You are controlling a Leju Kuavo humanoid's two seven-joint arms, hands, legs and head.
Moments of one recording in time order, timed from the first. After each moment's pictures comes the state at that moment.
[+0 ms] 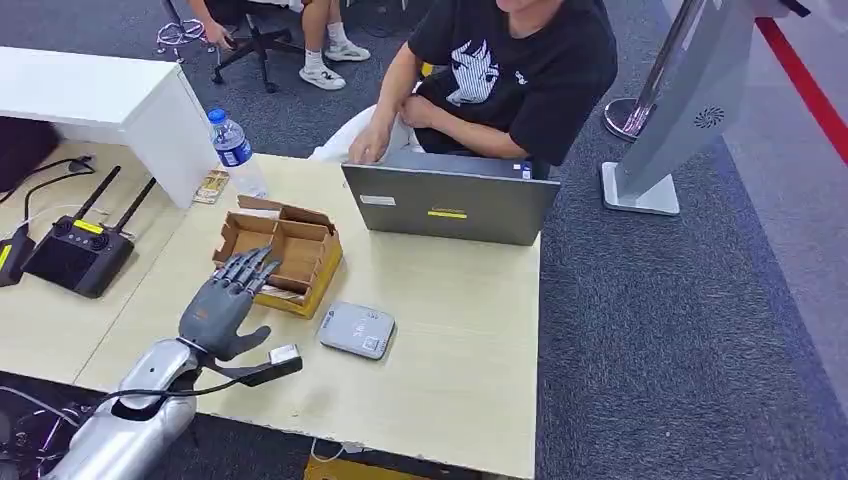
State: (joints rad) left arm -0.20 0.39 -0.38 -1.19 -1.06 0.34 -0.23; right arm 0.04 -0.04 0.74 0.01 -0.70 0.23 -0.07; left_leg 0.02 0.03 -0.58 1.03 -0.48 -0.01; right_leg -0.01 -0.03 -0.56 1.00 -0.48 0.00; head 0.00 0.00
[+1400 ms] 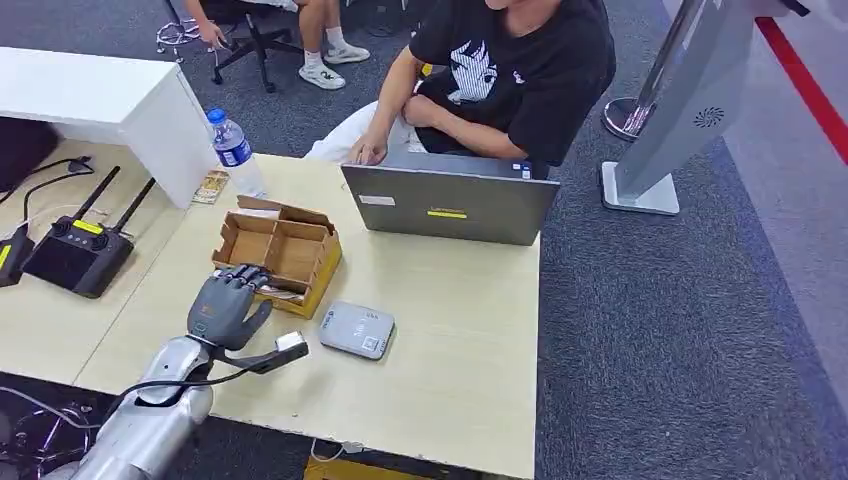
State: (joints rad) left arm -0.30 0.28 -0.32 -0.93 -1.10 0.52 -0.30; right arm 0.04 -0.04 0.78 0.01 -0.71 0.24 -0.08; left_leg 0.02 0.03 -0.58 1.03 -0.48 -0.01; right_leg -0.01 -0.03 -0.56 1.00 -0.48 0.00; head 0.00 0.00
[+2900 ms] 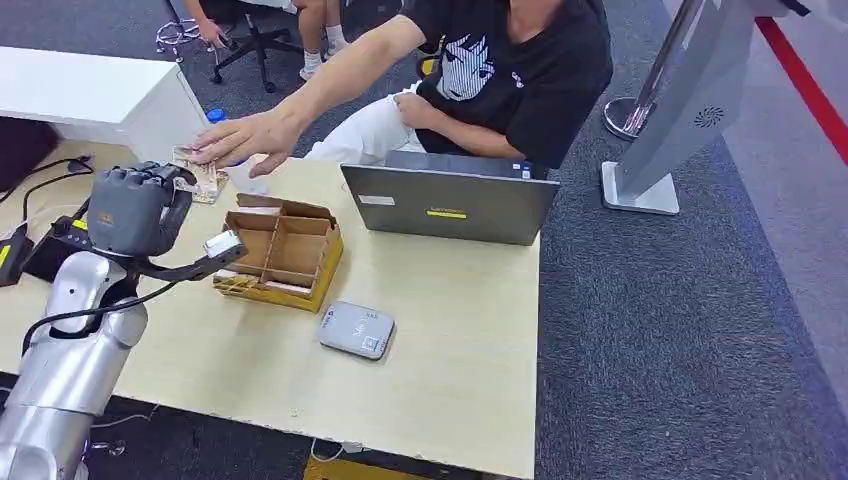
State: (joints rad) left arm -0.43 0.42 -0.19 -1.24 -1.03 0.47 -0.27; right arm 0.04 -0.04 0.81 0.01 -0.76 0.23 -0.08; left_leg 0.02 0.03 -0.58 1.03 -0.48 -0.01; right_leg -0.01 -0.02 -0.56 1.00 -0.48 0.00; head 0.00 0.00
